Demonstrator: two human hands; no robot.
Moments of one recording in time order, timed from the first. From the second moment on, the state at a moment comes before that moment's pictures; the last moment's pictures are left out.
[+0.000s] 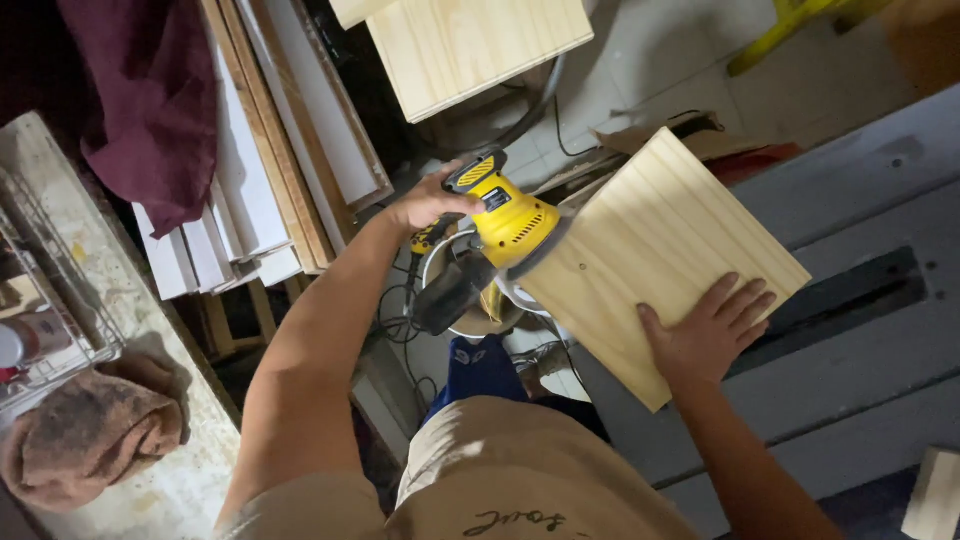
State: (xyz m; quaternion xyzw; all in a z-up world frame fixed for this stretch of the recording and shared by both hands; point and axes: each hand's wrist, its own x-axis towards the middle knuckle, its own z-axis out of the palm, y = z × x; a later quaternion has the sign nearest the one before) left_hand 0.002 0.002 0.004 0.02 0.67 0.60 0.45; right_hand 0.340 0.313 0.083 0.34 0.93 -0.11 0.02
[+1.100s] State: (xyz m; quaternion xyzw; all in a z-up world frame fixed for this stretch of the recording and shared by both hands) left_hand 0.054 0.061 0.185 0.35 0.80 0.45 0.20; right_hand 0.345 0.315 0.071 0.33 0.94 -0.09 -0.03
